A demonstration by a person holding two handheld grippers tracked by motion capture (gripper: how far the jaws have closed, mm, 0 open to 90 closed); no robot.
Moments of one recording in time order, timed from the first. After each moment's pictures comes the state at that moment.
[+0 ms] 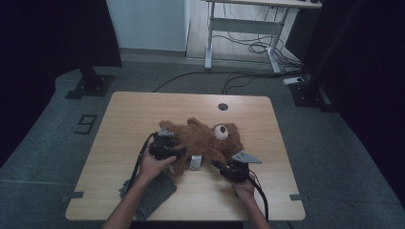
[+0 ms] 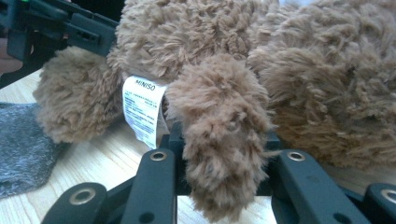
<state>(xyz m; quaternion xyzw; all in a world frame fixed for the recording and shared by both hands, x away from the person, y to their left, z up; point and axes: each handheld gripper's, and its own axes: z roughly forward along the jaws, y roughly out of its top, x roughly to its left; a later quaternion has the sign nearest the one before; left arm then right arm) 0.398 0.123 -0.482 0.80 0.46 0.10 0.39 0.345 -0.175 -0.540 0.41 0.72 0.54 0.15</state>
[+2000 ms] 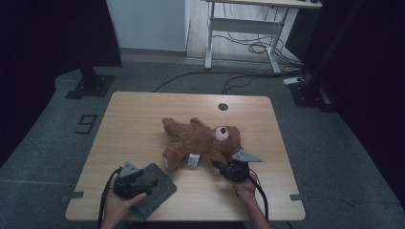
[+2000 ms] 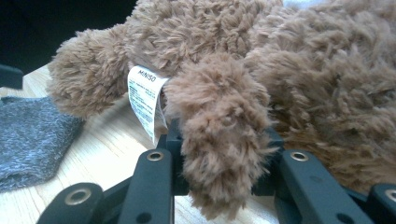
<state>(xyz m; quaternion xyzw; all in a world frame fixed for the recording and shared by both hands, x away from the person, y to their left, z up) 0.274 0.200 -0.506 0.78 0.47 0.13 0.39 0.346 -0.176 -0.537 0.40 0.73 0.54 0.14</state>
